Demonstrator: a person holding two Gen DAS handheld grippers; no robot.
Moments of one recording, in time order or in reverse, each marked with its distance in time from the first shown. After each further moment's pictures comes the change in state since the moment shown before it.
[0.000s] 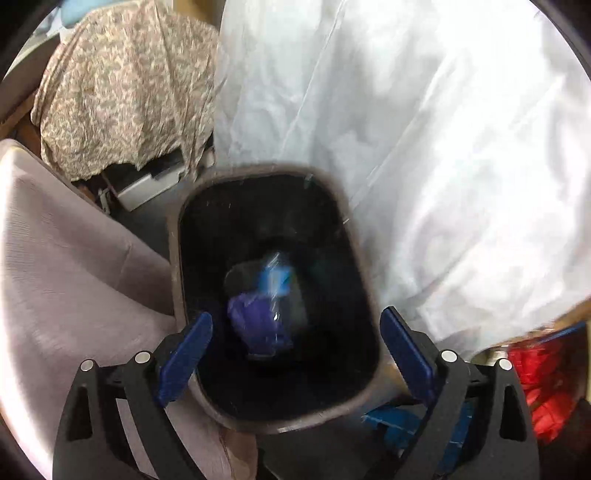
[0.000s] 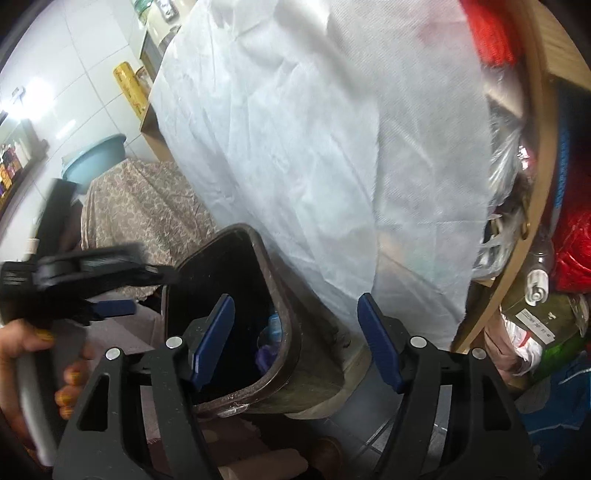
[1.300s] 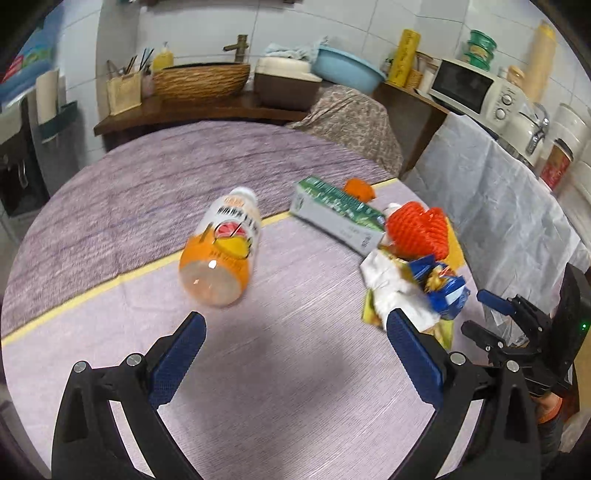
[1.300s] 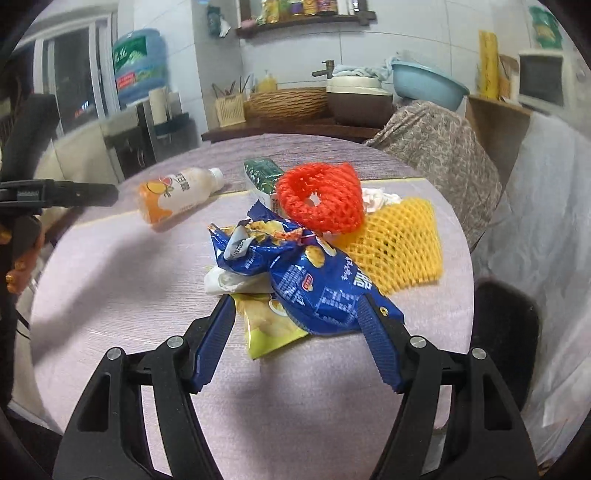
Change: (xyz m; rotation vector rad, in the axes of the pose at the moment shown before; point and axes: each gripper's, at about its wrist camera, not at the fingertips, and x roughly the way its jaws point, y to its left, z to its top) left arm -0.314 0.290 -0.255 -0.363 -0.342 0.227; right arm -0.129 0.321 -0.140 -0.999 0.220 0.622
